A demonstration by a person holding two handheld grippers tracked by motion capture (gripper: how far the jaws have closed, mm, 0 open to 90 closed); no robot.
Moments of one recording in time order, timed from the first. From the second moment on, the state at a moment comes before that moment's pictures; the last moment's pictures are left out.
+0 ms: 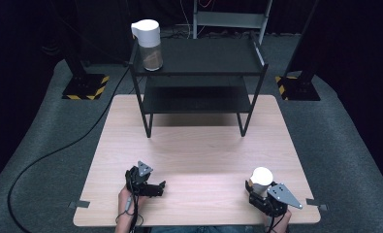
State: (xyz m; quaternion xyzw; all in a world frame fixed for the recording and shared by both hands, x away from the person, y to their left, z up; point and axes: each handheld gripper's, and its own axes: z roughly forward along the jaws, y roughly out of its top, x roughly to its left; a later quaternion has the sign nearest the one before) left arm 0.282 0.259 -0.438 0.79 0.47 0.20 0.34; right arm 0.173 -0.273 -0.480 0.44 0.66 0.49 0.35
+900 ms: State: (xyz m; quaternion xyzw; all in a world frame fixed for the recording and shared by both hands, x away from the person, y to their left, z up) left arm 0.281 0.258 -0.437 0.79 0.47 0.20 0.34; right arm 0.203 -0.283 -0.416 0.41 0.67 0.52 0.34
